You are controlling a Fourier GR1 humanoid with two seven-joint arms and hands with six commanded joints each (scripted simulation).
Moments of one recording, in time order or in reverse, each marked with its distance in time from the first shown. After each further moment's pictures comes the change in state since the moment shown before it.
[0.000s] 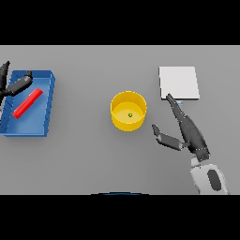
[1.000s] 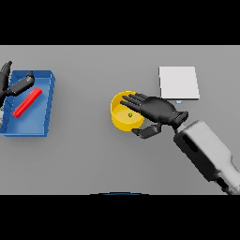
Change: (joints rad) left arm -0.013 -0.008 -0.014 0.011 -0.008 -0.009 -0.010; right arm -0.523 -0.191 0.330 0.299 0.368 0.319 -0.038
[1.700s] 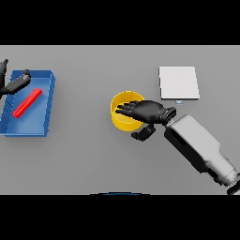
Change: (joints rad) left arm -0.007 0.011 0.012 0.016 0.005 -0.010 -0.006; right arm -0.119 0.041 0.101 0.179 0.045 0.123 -0.012
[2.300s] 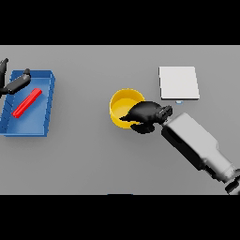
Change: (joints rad) left arm 0.008 0.009 0.003 -0.024 0.005 0.005 -0.008; right arm -0.043 0.010 0.038 0.037 0.000 0.070 0.021
